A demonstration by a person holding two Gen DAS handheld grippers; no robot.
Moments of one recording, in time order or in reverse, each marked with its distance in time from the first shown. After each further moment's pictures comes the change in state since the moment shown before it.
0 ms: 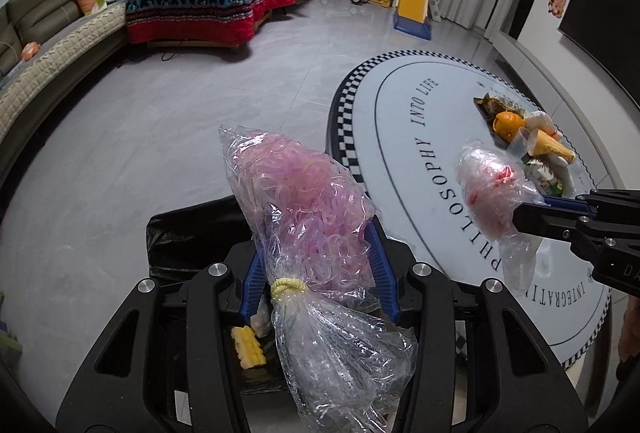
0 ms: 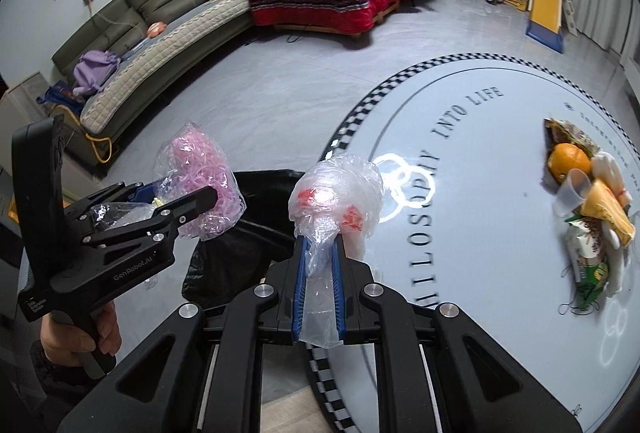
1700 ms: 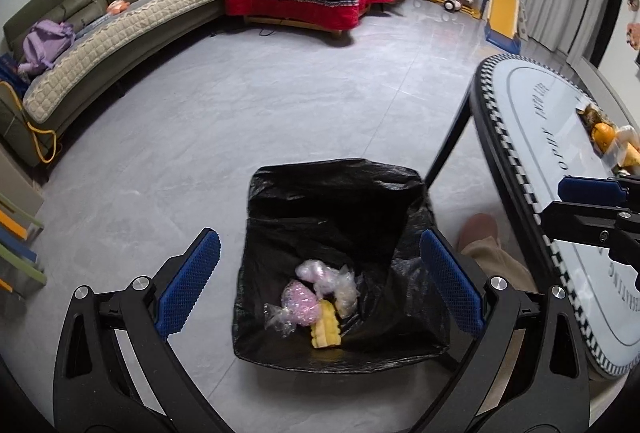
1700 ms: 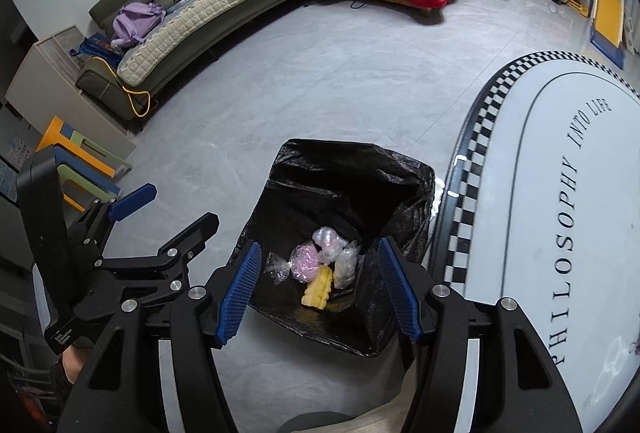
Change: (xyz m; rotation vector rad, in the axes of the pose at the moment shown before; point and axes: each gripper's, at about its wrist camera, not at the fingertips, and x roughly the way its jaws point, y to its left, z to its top) left arm -0.006 0.094 -0.060 -0.154 -0.002 0.252; right arm 0.076 0.074 0.010 -0.099 0.094 0.129
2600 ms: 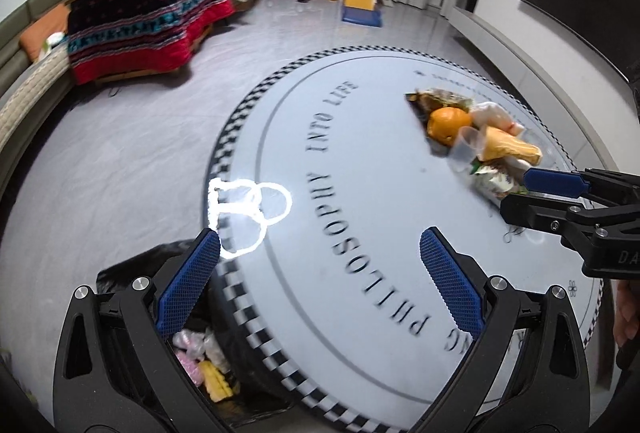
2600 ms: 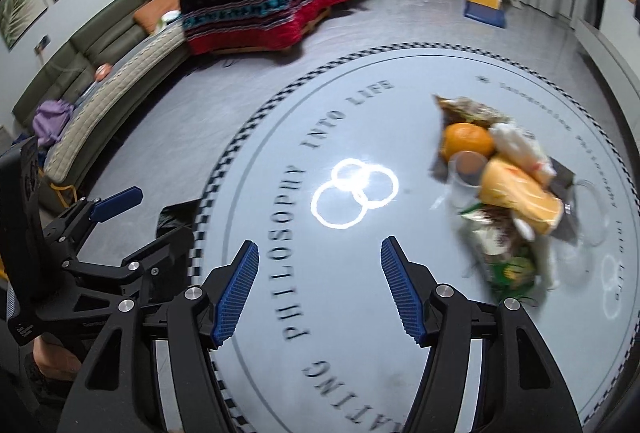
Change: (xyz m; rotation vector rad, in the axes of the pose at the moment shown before) left arm -0.008 -0.253 0.081 0.329 -0.004 -0.346; right arm -0.146 -0.212 -0.047 0.306 -0.159 -0.266
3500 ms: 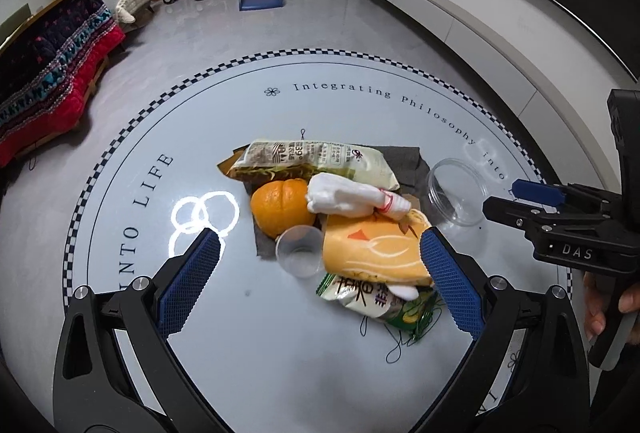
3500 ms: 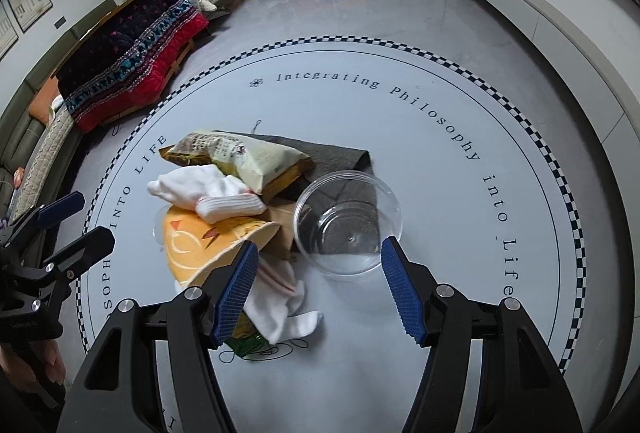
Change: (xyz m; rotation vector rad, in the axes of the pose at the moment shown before) left arm 0.103 -0.189 0.121 0.235 0.102 -0.186; right arm -0.020 -0.245 0.003 0.351 -0.018 -0.213
